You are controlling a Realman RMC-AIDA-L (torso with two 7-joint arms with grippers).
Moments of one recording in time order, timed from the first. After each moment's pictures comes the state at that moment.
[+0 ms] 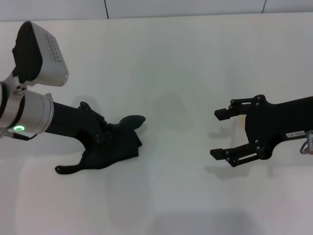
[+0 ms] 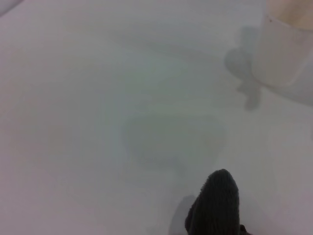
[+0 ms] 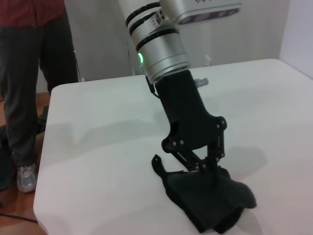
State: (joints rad) left arm -0.51 -2.08 1.23 1.04 2.27 1.38 -1.77; right arm 0.23 2.01 -1.38 -1.52 -1.88 -1.50 1.81
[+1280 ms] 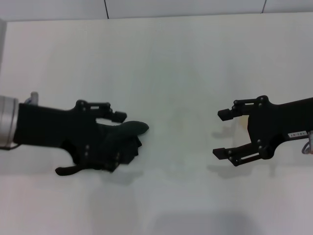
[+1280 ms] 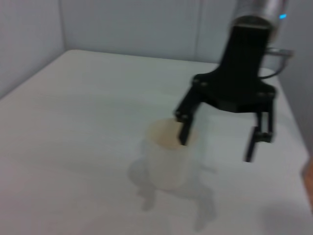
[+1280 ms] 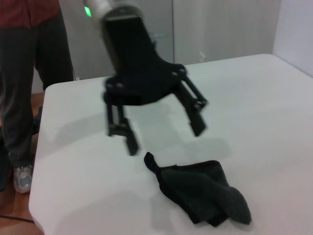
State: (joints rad) left arm -0.37 -2.08 1.10 1.27 1.98 1.74 -1.62; right arm 0.23 2.01 -1.37 -1.51 -1.89 -1.50 1.82
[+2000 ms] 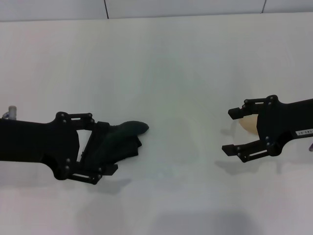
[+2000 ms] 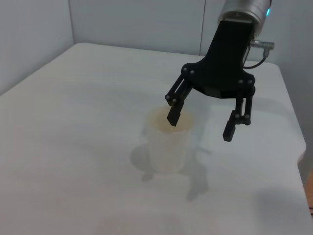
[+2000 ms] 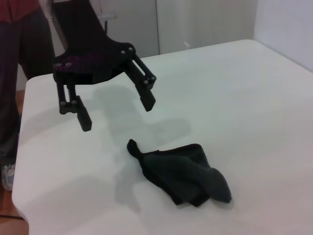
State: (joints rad) left arm -0.27 -2.08 1.07 1.35 1.98 1.79 -1.62; right arm 0.23 2.01 -1.33 -1.47 -1.92 -1.50 1.82
